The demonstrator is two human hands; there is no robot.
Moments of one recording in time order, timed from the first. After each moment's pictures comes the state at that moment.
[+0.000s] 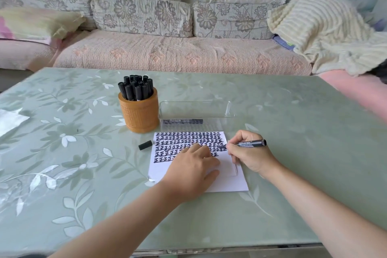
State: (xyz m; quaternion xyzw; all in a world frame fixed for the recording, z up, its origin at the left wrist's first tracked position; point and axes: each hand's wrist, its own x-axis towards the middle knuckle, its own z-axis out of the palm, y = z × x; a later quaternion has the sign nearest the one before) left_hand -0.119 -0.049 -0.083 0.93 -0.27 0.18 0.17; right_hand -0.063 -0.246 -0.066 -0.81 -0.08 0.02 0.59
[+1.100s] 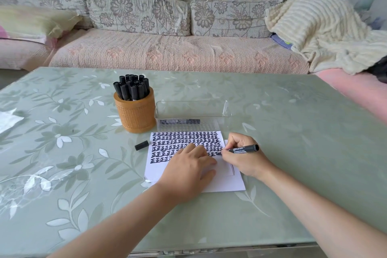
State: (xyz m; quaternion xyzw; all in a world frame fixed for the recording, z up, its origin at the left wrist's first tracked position) left_hand -0.120 -0.050 -0.086 0.94 -0.24 0.16 0.17; right_hand -0.060 -0.246 -0.080 -0.84 -0.16 0.01 0.52
